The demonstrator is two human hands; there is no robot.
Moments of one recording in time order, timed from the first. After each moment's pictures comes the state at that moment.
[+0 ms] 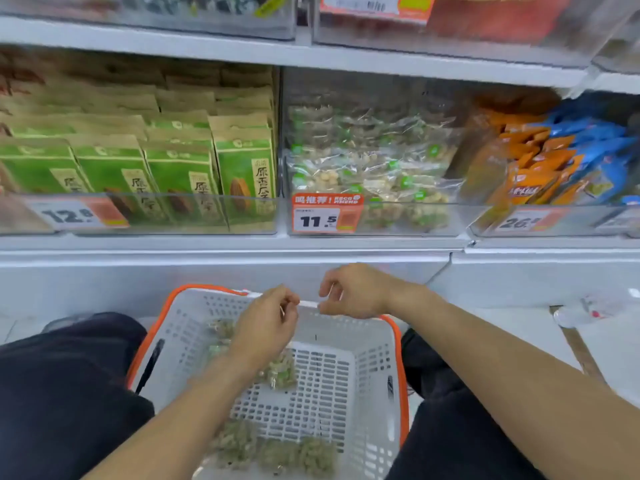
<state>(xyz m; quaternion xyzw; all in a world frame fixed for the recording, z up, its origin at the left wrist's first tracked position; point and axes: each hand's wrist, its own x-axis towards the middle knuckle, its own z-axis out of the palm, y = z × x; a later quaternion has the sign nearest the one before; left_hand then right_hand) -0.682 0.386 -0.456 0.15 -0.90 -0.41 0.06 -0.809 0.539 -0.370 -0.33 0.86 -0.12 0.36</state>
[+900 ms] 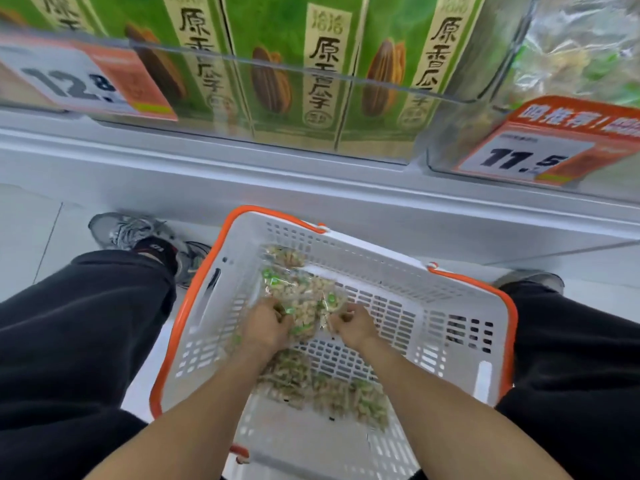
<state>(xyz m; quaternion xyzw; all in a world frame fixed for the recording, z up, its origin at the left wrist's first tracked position) -0.585 0.305 -0.657 0.44 -0.79 -0.37 -0.22 -0.684 0.473 -0.687 -0.01 0.85 -0.23 0.48</state>
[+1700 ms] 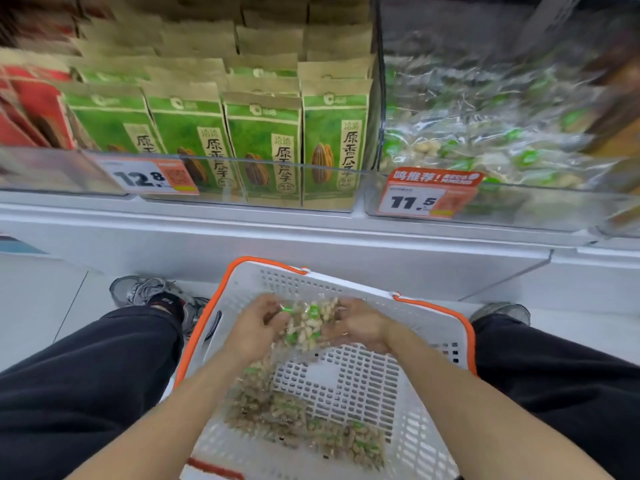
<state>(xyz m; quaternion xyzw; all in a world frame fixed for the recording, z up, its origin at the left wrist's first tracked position) -0.614 0.292 -0.527 0.32 -0.77 -0.55 -0.05 -0.751 0.467 -0.539 -0.03 0.66 -0.45 0.60</state>
